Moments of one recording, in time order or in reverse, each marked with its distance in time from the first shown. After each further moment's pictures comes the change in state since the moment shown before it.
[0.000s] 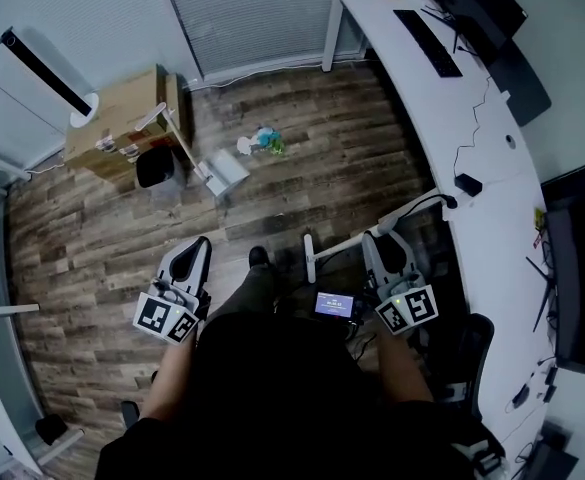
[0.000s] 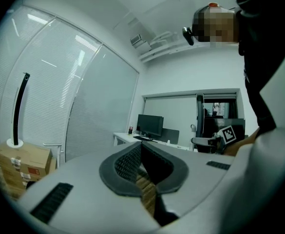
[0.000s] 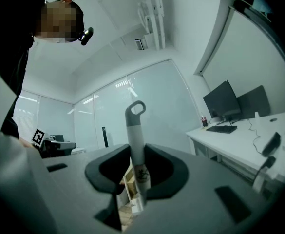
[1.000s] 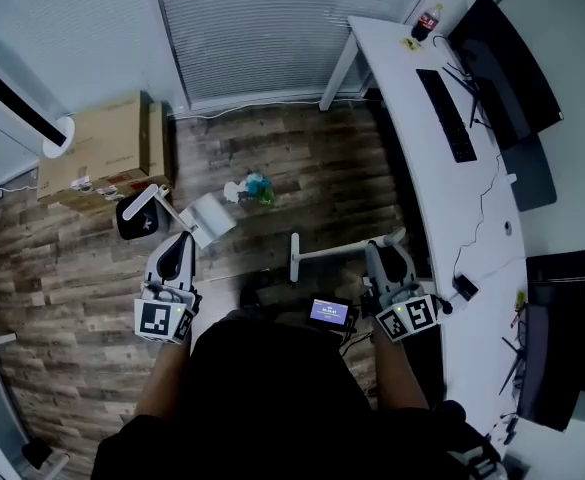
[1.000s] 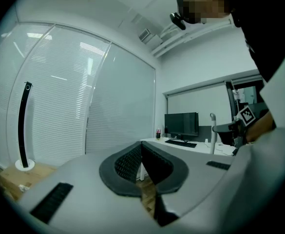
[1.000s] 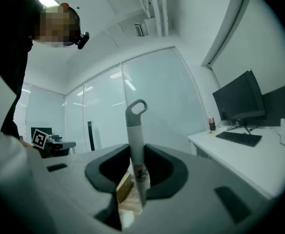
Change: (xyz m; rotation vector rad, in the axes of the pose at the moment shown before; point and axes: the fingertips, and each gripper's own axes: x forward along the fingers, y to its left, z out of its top) left arm 0.200 0.249 0.042 0.086 -0.026 0.210; right arm 0.280 -0.106 0.038 -0.057 0.059 -0.027
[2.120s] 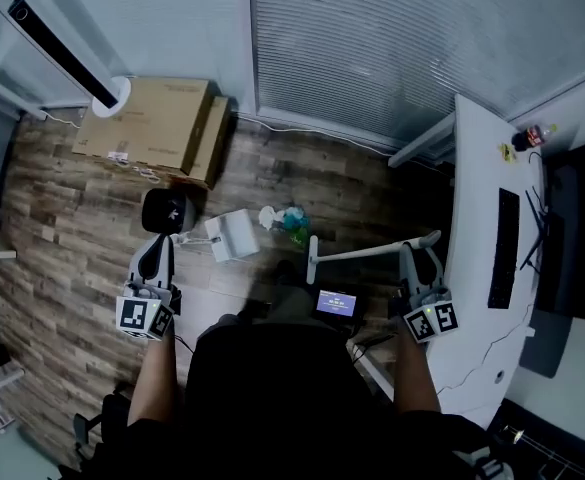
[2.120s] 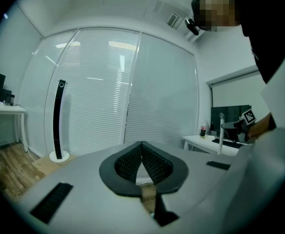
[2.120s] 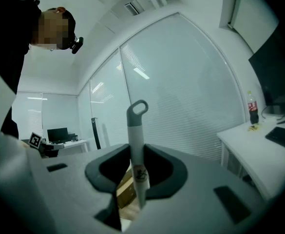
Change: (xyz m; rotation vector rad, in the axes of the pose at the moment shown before) left arm 0.097 0.181 -0.012 -0.094 0.045 0.441; right arm 0.320 -0.132 0.019 0.019 0.117 0.286
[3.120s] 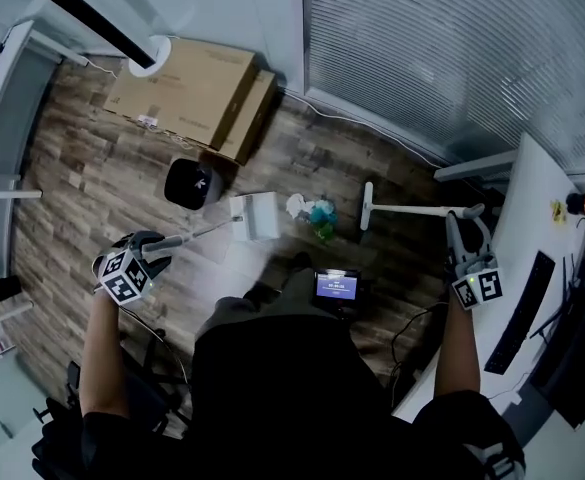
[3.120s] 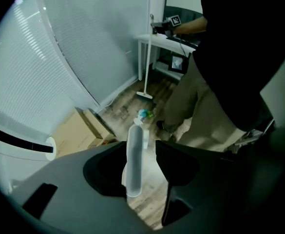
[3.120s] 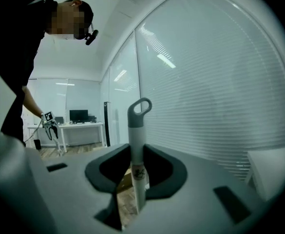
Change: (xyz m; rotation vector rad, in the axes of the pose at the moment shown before) left arm -0.020 0.057 -0.157 0.636 1.163 -0.472; right arm 0.178 -0.140 -0.017 -0.217 0.115 0.303
